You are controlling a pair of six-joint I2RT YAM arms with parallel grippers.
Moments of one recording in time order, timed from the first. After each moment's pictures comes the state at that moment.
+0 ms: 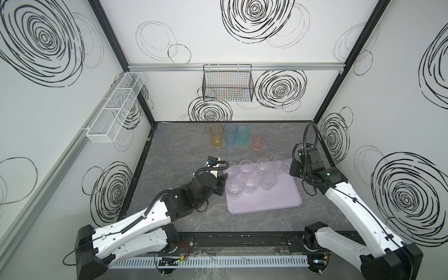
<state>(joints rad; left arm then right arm) -0.95 0.92 0.73 -0.34 -0.40 -0.48 0.24 1.01 0.87 -0.80 0.23 0.50</state>
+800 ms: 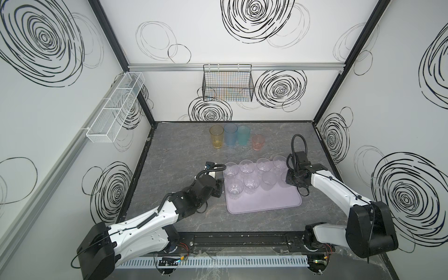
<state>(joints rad) -0.82 0.98 0.53 -0.15 -0.29 -0.53 0.18 1.29 0.77 -0.71 0.15 0.53</state>
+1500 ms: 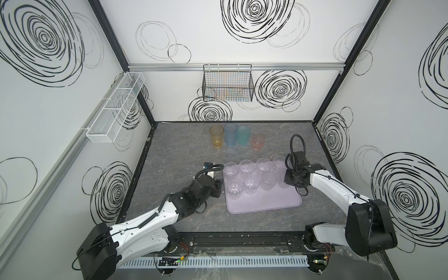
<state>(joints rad) -0.80 0.98 0.50 -0.13 -0.26 -0.55 0.20 1.31 0.77 -0.70 0.13 0.54</state>
